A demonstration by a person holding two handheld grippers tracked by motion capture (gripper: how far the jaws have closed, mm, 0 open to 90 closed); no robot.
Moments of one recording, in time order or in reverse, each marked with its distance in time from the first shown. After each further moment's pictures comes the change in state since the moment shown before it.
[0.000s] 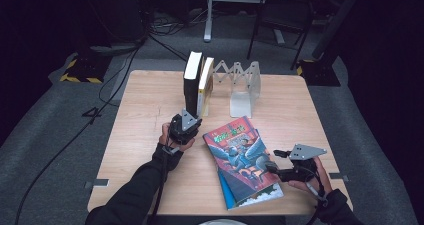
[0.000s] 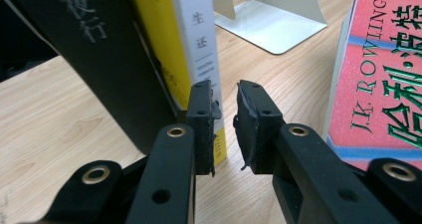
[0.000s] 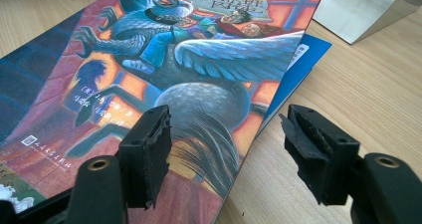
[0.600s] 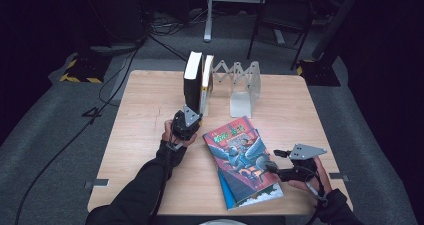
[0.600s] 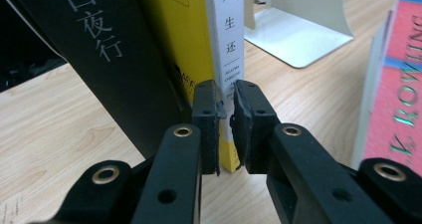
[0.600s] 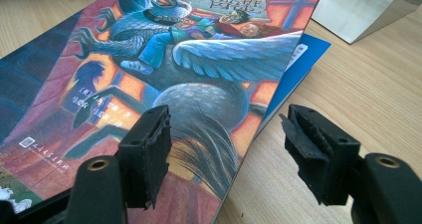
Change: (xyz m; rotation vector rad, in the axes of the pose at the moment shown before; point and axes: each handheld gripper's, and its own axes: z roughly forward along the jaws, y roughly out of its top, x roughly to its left) left arm 0.000 0.009 0.018 -0.003 0.073 -0.032; right arm -0.001 0.000 0.000 -0.001 0.000 0.004
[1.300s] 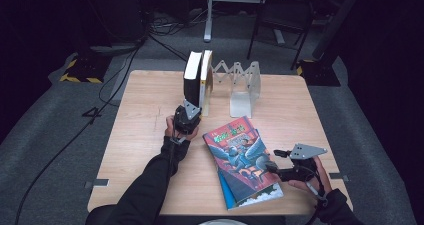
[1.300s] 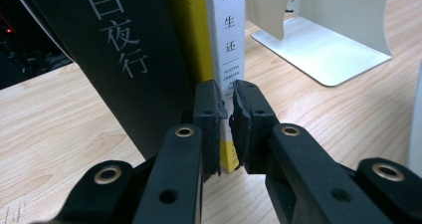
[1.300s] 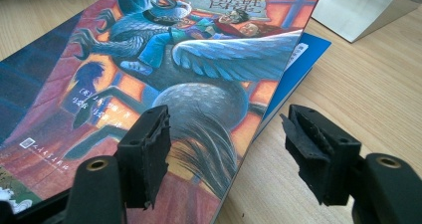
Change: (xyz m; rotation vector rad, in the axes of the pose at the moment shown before) left arm 0.006 0.007 0.018 0.000 0.053 -0.065; right arm -0.001 -0.001 0.001 -0.006 0.006 0.011
